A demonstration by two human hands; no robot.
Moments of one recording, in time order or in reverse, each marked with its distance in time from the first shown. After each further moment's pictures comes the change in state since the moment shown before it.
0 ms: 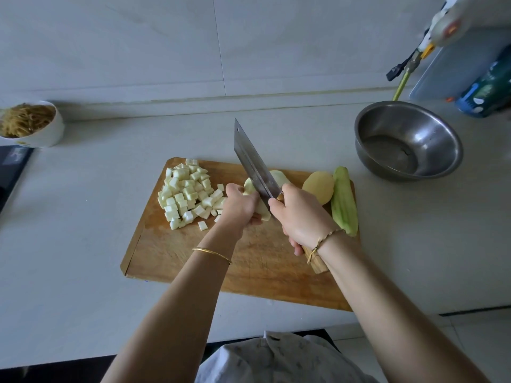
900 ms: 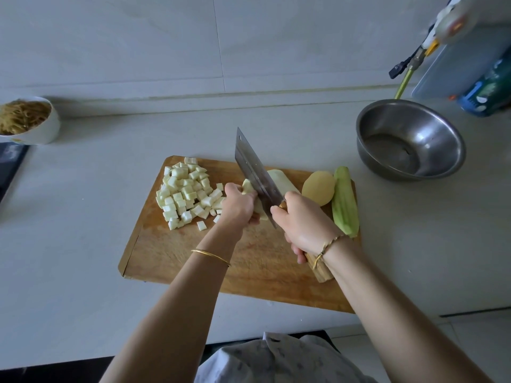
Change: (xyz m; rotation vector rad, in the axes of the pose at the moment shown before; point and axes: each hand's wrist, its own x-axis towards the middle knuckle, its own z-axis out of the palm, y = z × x) left_hand 0.008 -0.002 0.001 0.036 0.048 -0.002; right_hand -0.001 0.005 0.002 -0.007 -0.083 0.048
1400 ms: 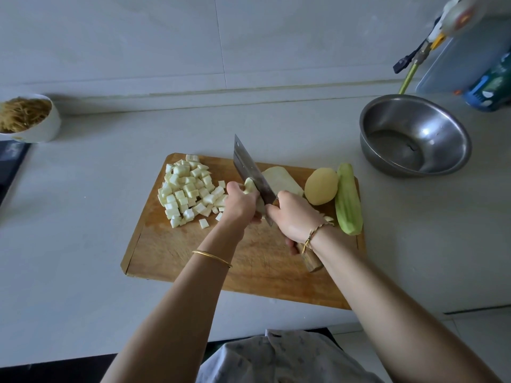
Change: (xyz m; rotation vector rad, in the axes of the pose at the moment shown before) left_hand 0.000 -0.005 -0.001 -0.005 -0.010 0.055; right_hand 0.029 0.003 0.014 -0.053 -0.063 0.000
